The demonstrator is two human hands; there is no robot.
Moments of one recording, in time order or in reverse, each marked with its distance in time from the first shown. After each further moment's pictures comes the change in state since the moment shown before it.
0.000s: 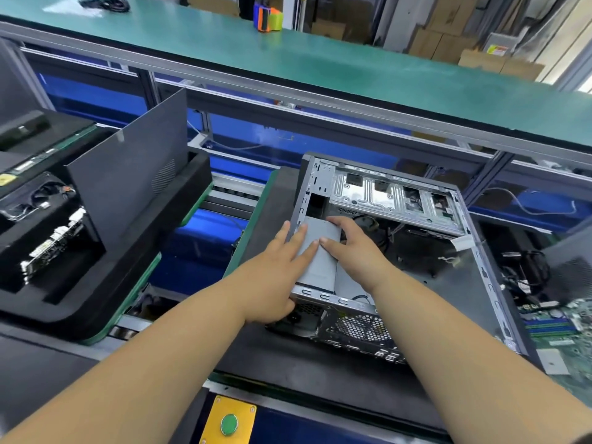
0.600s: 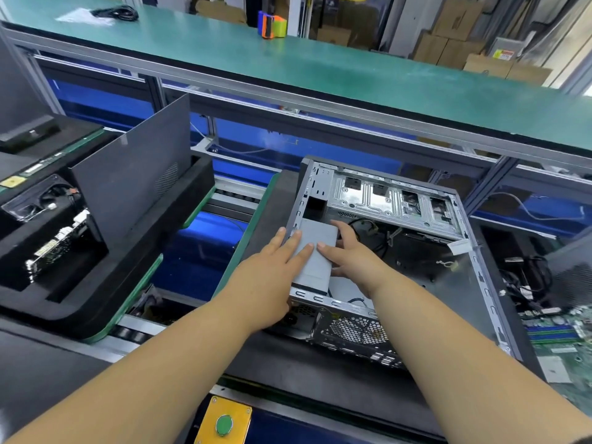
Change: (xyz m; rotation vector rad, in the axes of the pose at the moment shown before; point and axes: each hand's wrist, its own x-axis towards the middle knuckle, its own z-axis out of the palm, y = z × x) left_hand 0.001 0.016 0.007 0.089 0.109 -0.171; right_hand 0.006 0.016 -0.004 0.297 -0.177 0.139
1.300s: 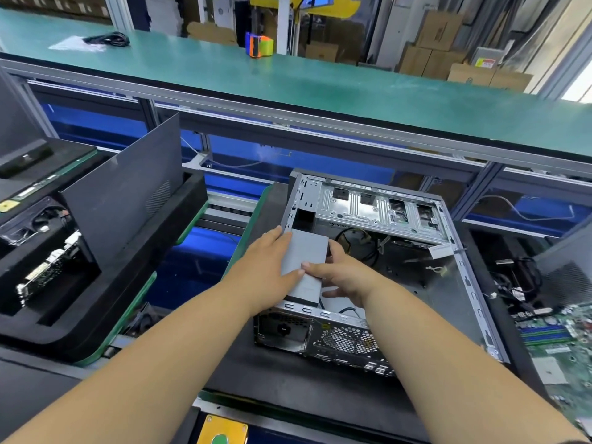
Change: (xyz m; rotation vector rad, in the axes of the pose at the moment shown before) left_hand 0.028 -0.002 -0.019 -0.440 -0.001 -0.220; right_hand -0.001 0.001 -0.008 -0.024 -0.071 0.157
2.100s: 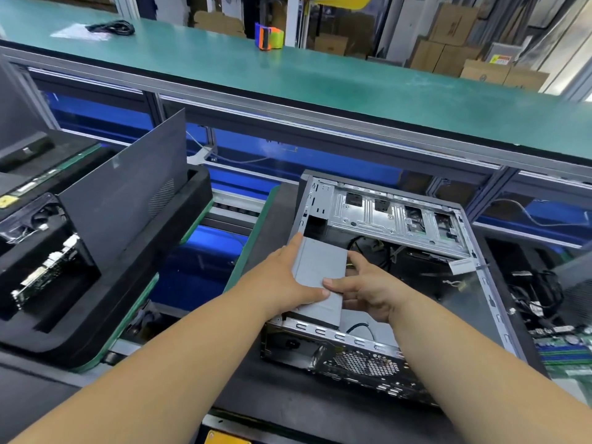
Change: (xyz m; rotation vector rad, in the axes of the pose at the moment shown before) left_hand 0.022 -0.006 0.003 -0.267 -0.161 -0.135; right_hand 0.013 0.005 -0.019 0.201 -0.040 0.054
